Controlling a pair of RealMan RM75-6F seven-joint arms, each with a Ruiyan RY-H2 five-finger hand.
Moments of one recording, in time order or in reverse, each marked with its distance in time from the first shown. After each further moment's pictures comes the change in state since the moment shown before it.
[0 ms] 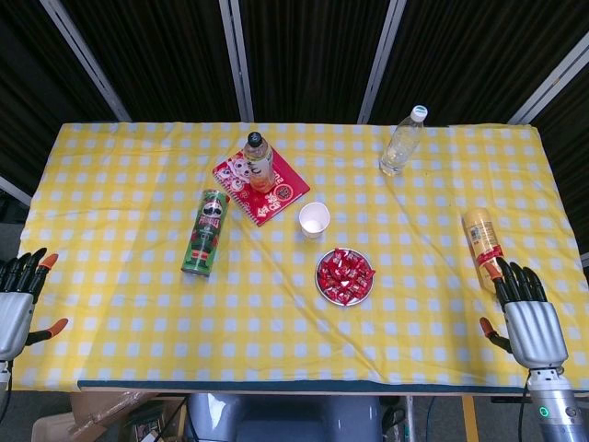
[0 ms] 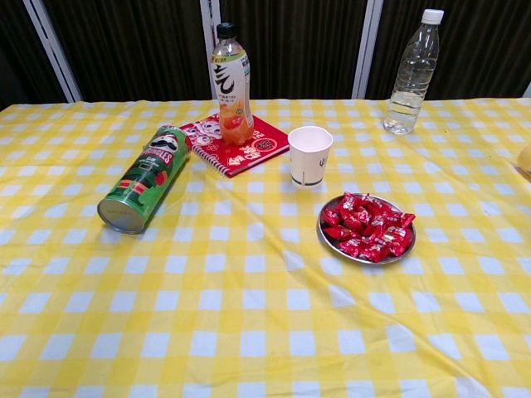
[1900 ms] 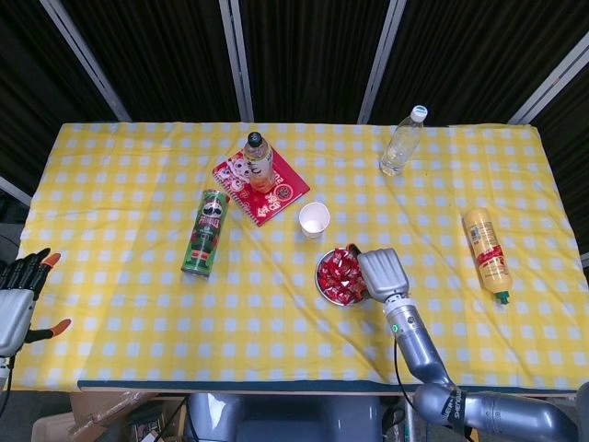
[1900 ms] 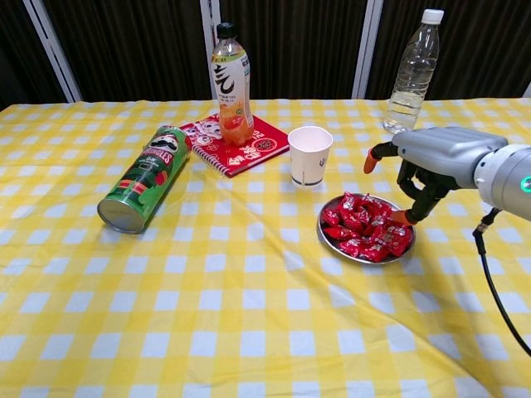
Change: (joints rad) left arm -0.028 0.043 0.003 -0.033 -0.043 -0.086 -0.082; right arm 0.546 -0.402 0.212 -0.044 0.682 -0.412 -0.617
